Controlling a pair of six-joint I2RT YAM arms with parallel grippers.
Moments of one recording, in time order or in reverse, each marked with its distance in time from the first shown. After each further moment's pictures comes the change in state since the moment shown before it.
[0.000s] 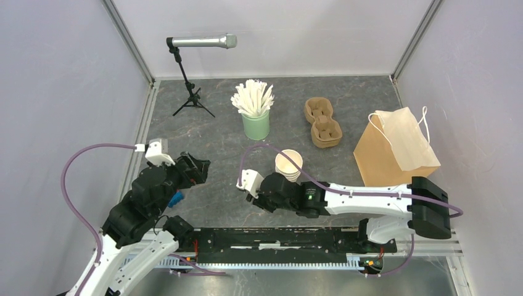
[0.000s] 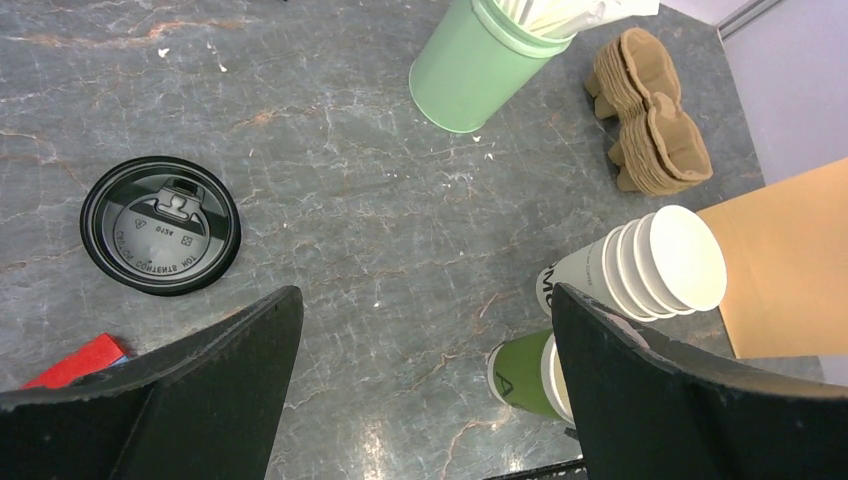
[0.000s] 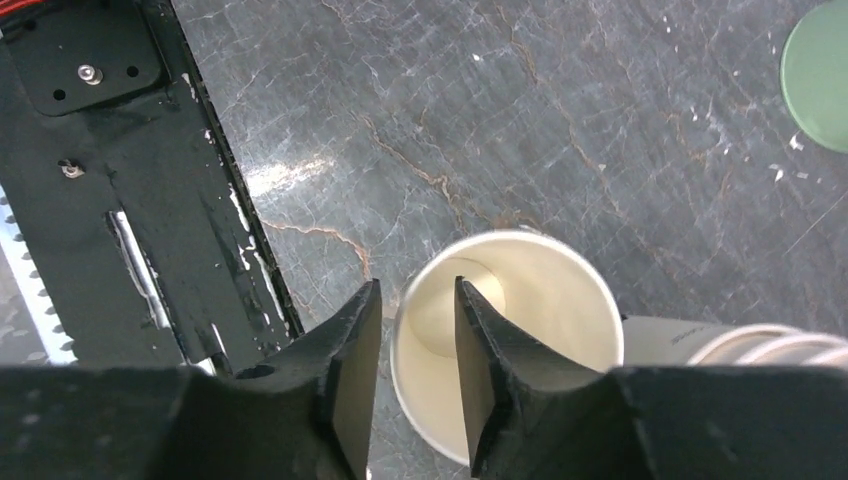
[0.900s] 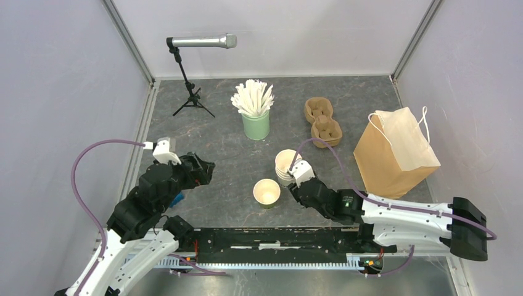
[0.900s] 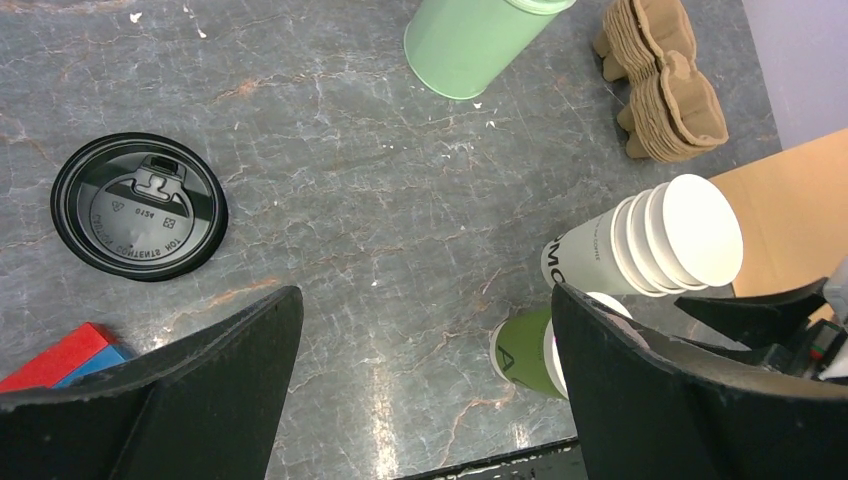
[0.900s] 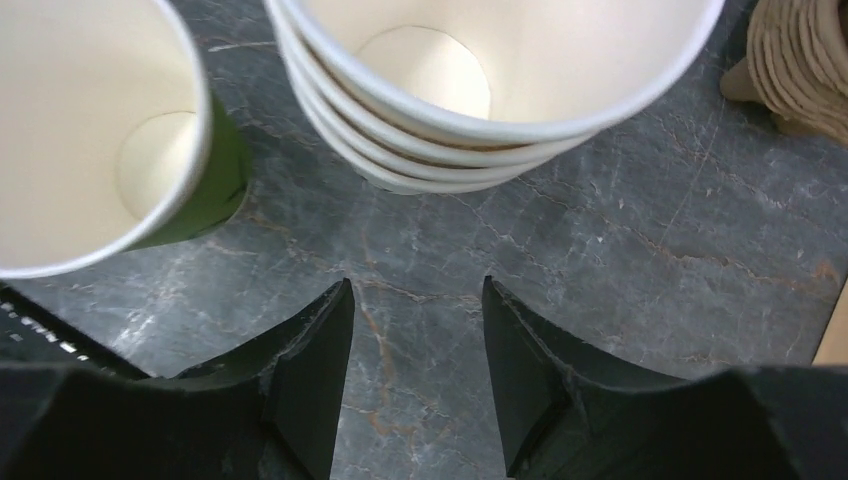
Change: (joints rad) left arm 0.000 0.040 -0.021 -0.006 0.050 0.001; right arm -0.090 -0.393 -0.349 -0.147 0.369 0.313
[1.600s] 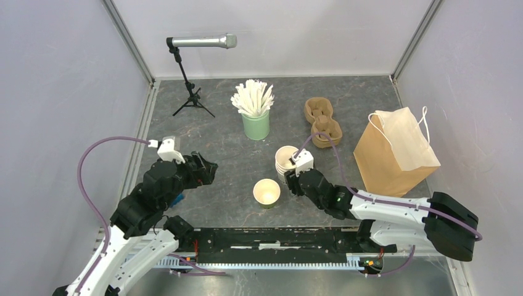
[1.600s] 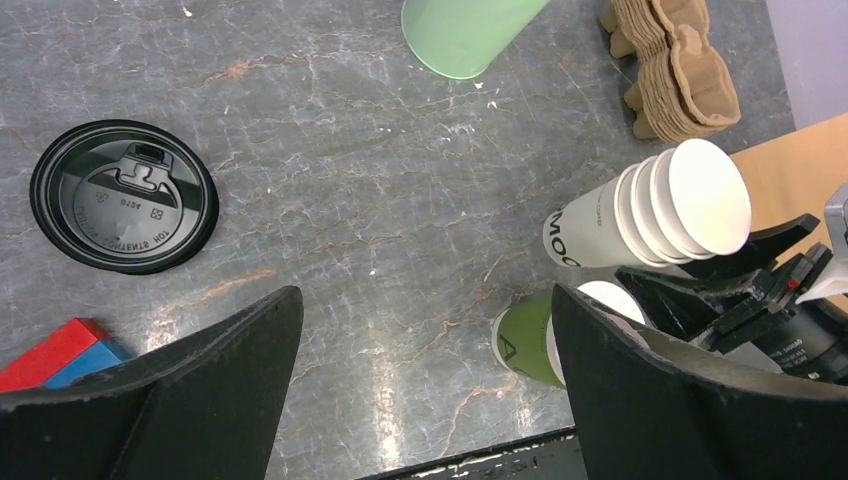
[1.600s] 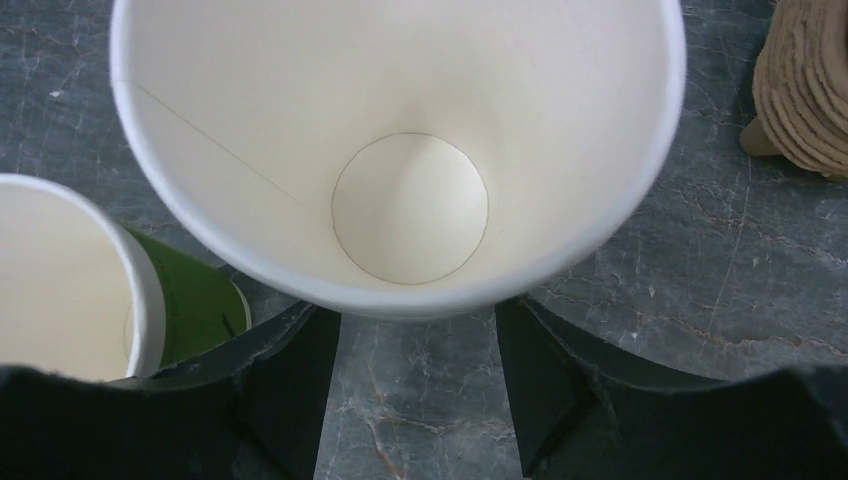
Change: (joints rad) left arm 0.000 0.032 -0.006 0.002 0.022 0.000; right arm -0.161 0.136 -0.119 0.443 -0.041 0.006
